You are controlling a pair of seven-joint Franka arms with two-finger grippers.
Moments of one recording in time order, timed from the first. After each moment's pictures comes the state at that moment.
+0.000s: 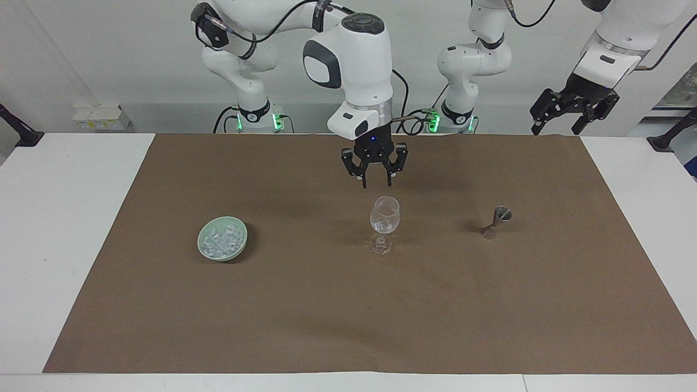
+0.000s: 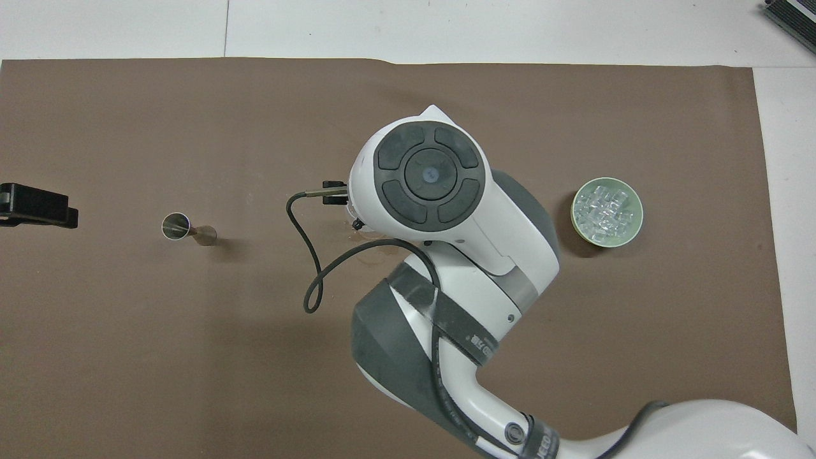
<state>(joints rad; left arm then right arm) 0.03 -0.06 -0.08 -1.53 -0.04 1.49 -0.04 0.10 0.43 0.68 -1.29 -0.34 1.84 0.80</state>
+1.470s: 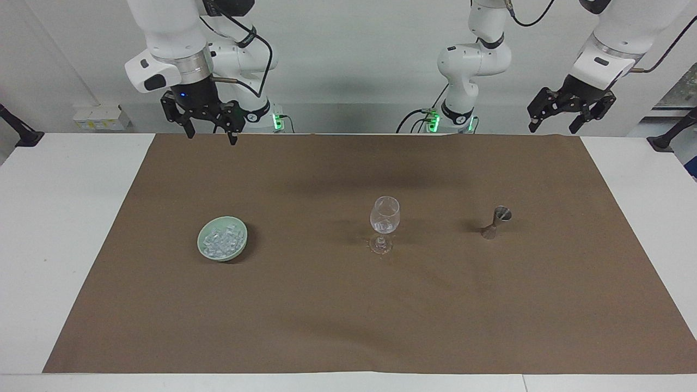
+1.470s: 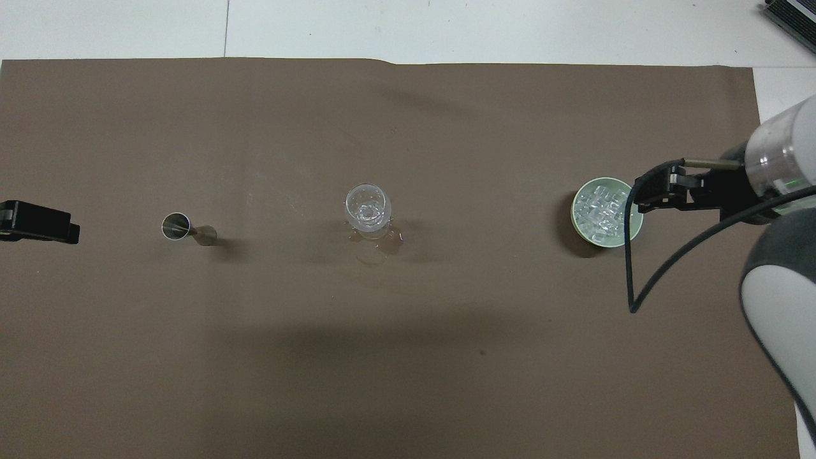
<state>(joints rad) 0.03 -0.08 -0.08 -1.56 -0.04 1.46 0.02 0.10 0.03 0.02 -1.44 -0.04 1.45 0.29</state>
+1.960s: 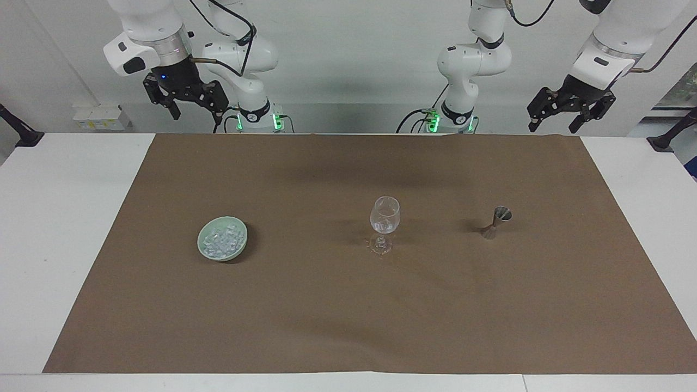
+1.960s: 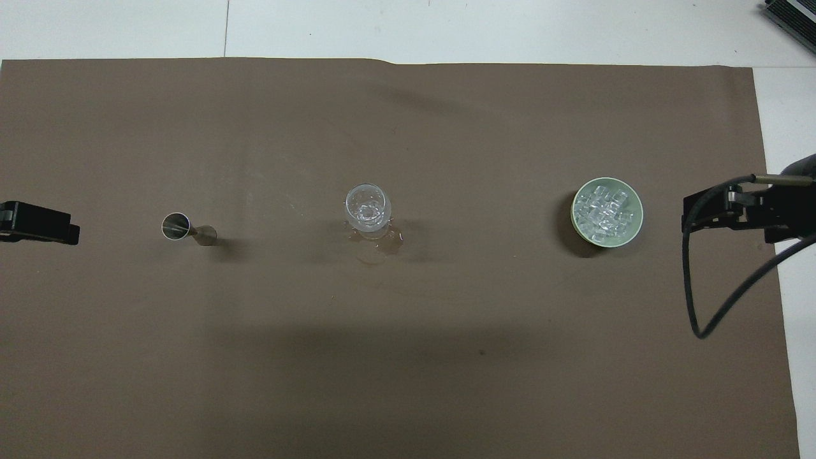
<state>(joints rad) 0.03 -0.08 -0.08 -1.56 -0.04 1.46 0.02 0.10 -0.05 -0.01 -1.51 -0.03 1.37 0.23</state>
